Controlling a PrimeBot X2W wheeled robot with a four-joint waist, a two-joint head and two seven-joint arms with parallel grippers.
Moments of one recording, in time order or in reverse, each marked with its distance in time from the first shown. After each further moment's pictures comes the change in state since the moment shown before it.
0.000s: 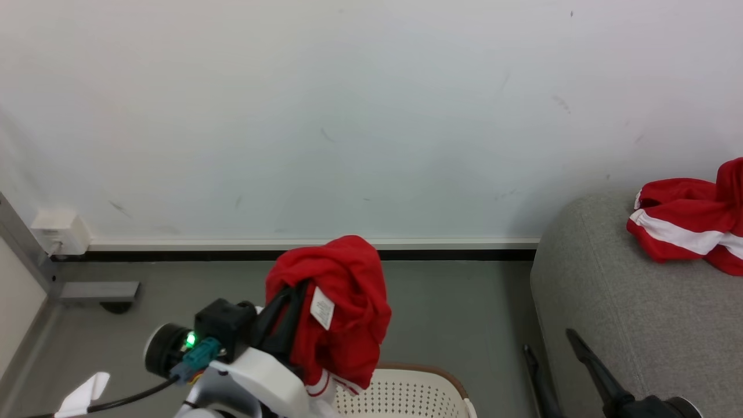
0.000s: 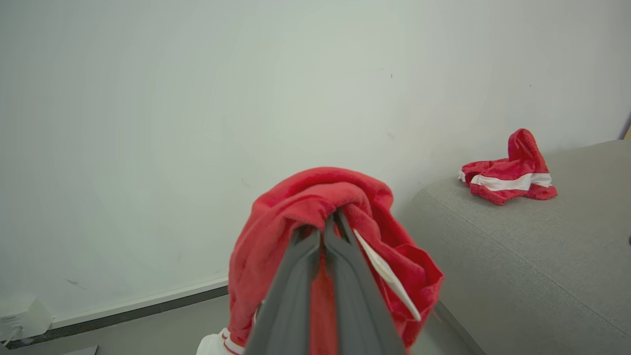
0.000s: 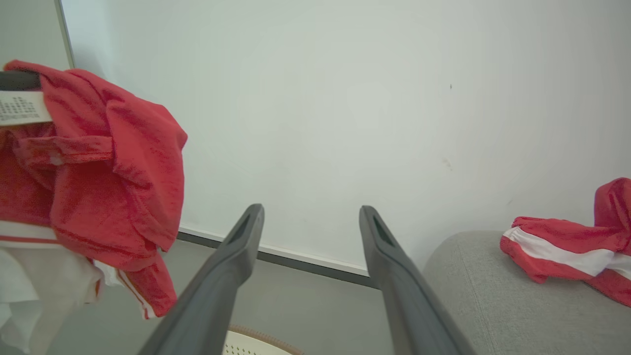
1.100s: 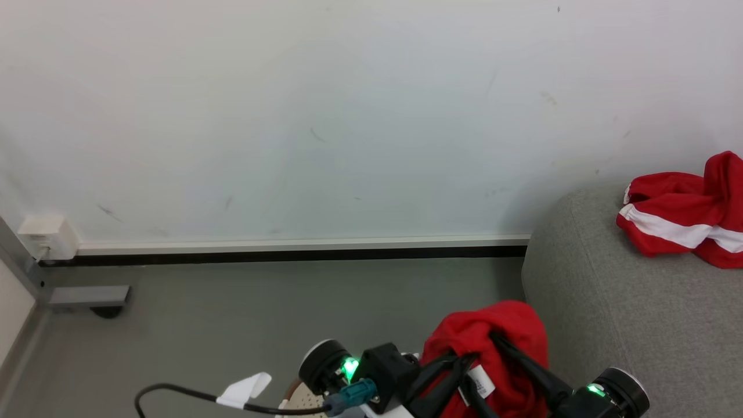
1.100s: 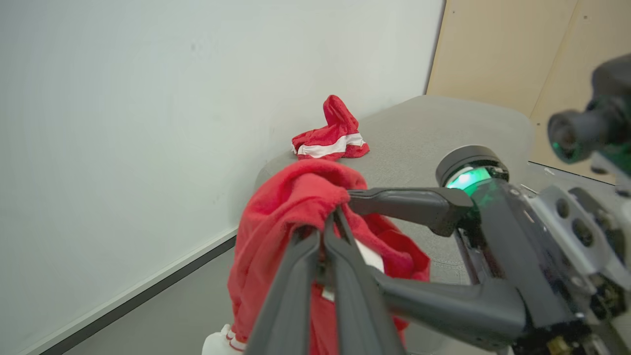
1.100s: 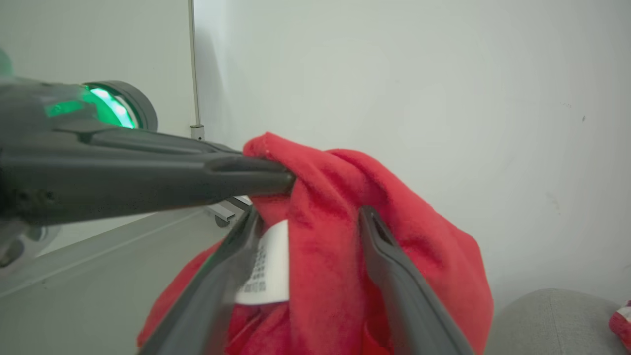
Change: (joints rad) left arm -0.078 -0.163 -0.321 0.028 0.020 -0.160 0.062; right arm -0.116 -0.151 0.331 -0.112 0.087 0.001 0.124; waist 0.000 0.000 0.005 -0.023
